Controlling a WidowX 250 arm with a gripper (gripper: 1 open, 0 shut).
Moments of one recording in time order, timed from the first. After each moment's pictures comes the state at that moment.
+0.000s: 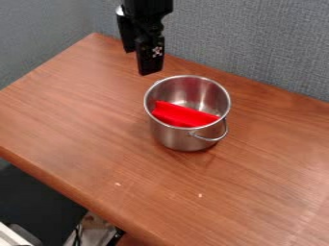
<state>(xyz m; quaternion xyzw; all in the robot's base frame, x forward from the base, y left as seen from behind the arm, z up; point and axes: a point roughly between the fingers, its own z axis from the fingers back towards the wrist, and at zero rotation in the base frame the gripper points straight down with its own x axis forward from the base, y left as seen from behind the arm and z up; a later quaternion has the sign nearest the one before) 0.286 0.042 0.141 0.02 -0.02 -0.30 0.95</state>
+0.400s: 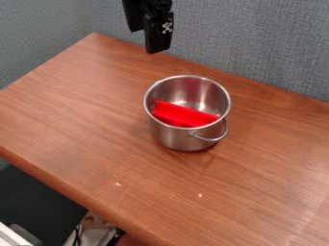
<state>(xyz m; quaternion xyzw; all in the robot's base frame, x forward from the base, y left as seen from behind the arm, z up) 0.299 0.043 0.164 0.03 -0.03 -0.28 0.96</state>
